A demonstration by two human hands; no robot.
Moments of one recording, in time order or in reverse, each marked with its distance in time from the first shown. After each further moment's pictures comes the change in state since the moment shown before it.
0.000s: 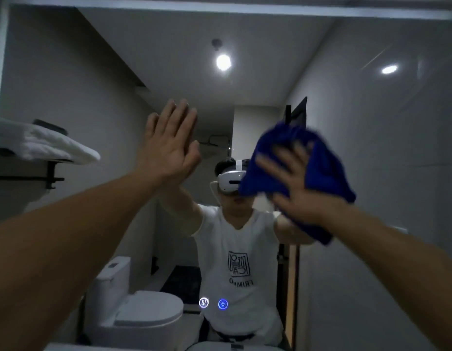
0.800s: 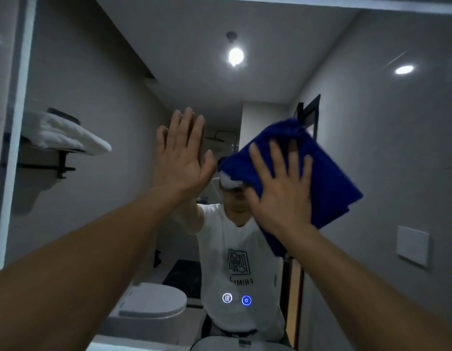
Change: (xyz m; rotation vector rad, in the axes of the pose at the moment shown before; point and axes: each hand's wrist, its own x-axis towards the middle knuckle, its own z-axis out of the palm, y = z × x) left_hand -0.046 -0.006 0.009 -0.104 0.053 -0.160; right_hand 0.032 -0.111 0.020 -0.019 0.083 0.337
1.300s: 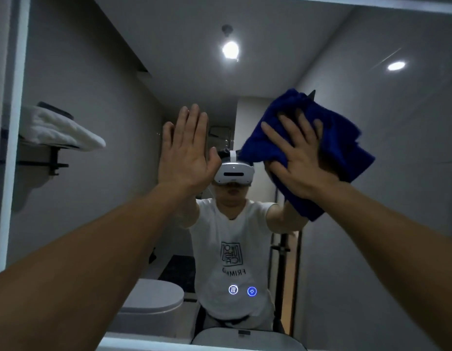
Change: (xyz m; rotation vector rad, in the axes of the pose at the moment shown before) left_hand 0.000 -0.002 -0.003 0.001 -0.090 -0.001; right_hand 0.044 0.050 -0.020 0.014 -0.106 -0.166
